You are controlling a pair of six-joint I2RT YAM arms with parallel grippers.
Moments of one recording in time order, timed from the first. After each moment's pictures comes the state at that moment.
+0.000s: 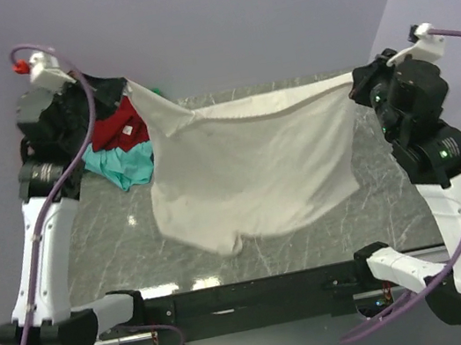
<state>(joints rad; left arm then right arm) -0.16 1.24 1.59 -0.35 0.18 -0.66 0.26 1.02 1.59 -0.68 0.41 0.46</state>
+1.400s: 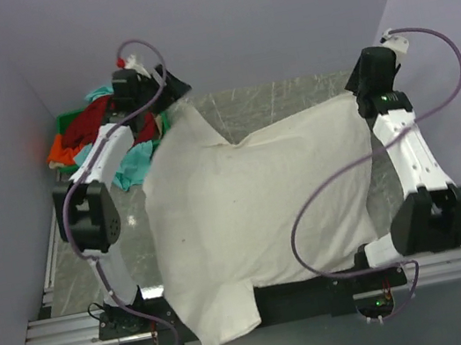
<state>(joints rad) -0.22 1.87 1.69 -0.09 0.32 -0.66 -0.07 1.36 1.32 -0.33 0.40 0.35</state>
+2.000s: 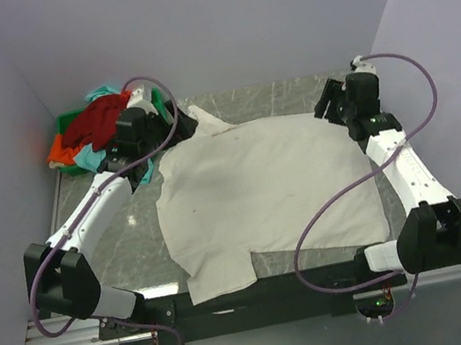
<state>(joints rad) -0.38 1.46 1.24 -0.09 0.10 -0.58 -0.01 1.34 1.18 -0.32 0.08 0.39</state>
